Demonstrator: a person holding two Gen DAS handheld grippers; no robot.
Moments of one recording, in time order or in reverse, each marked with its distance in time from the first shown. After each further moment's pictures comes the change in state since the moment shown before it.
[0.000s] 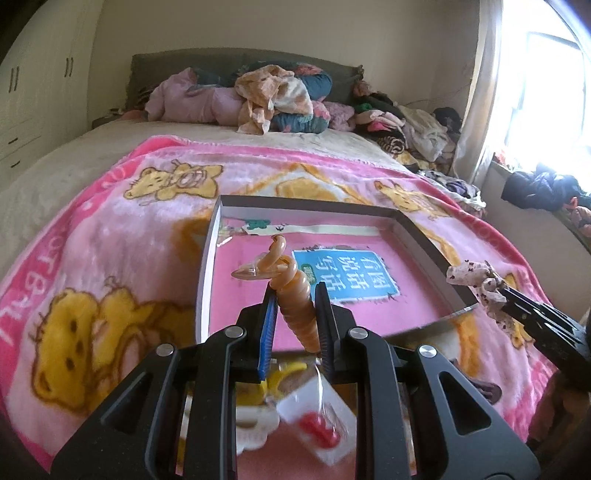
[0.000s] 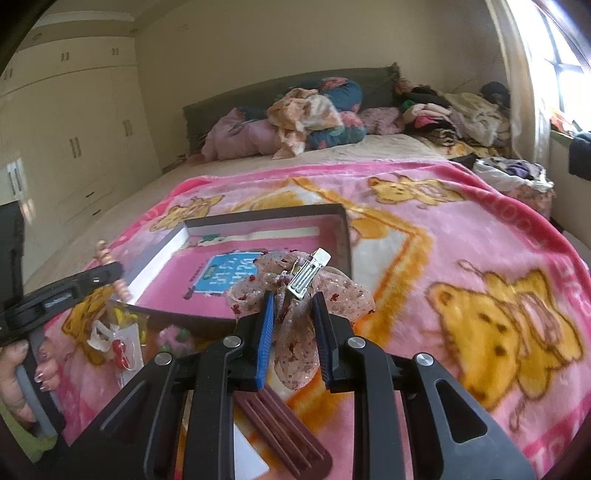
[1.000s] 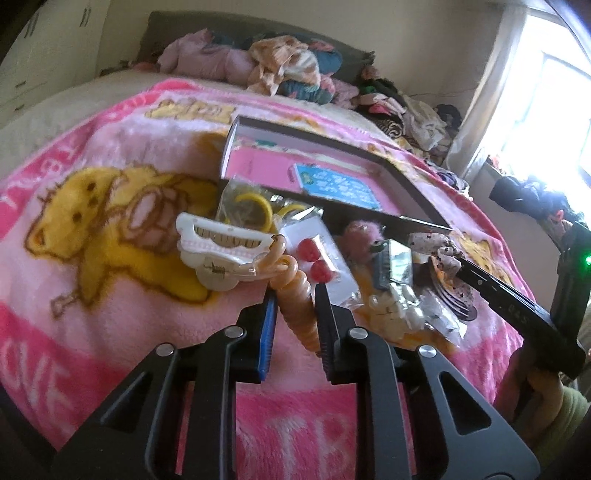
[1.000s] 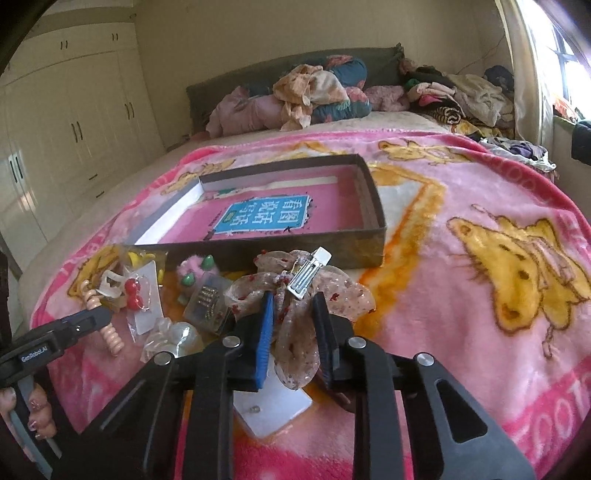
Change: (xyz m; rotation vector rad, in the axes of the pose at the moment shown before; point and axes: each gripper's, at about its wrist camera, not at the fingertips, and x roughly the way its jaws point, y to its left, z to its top) left arm -0.056 0.009 -0.093 -0.117 0.091 -0.067; right arm -0.017 0.022 -0.058 0.021 0.060 -0.011
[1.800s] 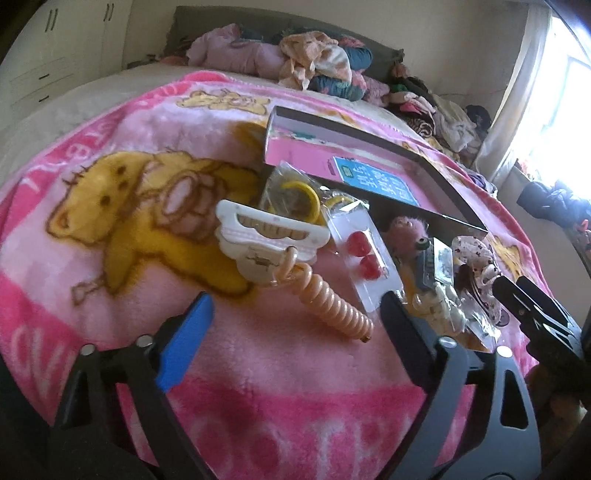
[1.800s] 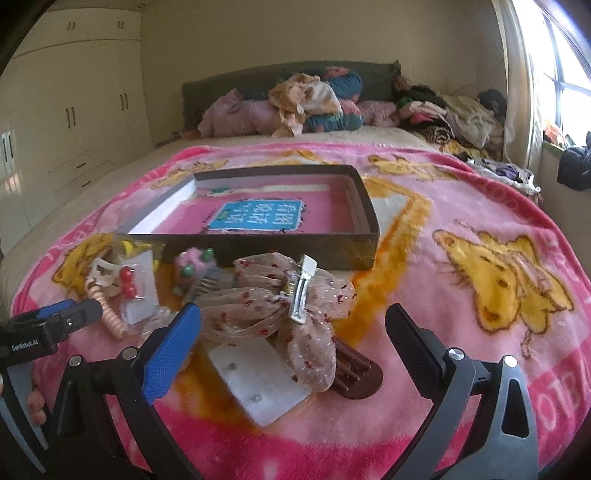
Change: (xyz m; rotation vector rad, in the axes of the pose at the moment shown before) left arm 0.016 0.019 -0.003 -0.056 0.033 0.116; right arm 0.005 0.017 -0.006 -0.057 -0.004 -0.093
